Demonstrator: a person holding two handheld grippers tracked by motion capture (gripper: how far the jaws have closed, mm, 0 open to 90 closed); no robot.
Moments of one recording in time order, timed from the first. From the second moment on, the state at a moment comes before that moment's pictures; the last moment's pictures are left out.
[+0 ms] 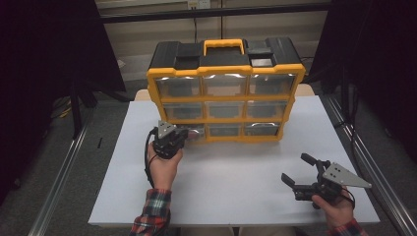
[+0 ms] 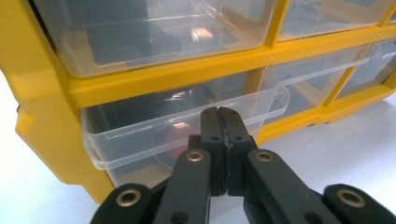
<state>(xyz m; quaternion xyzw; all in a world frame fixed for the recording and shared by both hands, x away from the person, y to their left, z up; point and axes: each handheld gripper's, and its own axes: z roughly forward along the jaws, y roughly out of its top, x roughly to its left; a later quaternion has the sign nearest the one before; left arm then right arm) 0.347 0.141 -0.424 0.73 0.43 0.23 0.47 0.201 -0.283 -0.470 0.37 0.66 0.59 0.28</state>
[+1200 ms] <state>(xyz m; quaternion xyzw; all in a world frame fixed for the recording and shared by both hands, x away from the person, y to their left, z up) 0.353 0.140 -0.427 0.73 0.43 0.25 0.47 0.201 -0.283 -0.470 0.37 0.66 0.59 0.28</state>
